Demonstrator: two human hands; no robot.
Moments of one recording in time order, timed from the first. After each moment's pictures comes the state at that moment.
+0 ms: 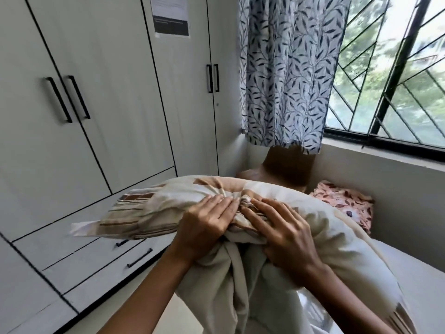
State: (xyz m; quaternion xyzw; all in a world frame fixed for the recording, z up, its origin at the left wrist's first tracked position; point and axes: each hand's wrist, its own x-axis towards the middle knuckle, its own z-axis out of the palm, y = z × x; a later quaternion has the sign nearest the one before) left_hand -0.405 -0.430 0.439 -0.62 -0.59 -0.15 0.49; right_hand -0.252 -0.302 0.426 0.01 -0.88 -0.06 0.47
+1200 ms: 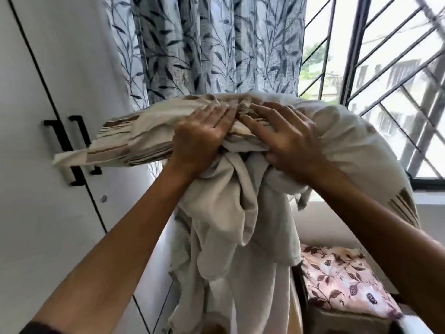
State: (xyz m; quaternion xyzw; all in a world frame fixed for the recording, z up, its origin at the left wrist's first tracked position) left_hand -0.911 0.226 0.623 -0.68 -0.34 -0.34 0.55; right_hand -0.714 0.251 0.615 -0.18 -0.76 -0.42 0.46
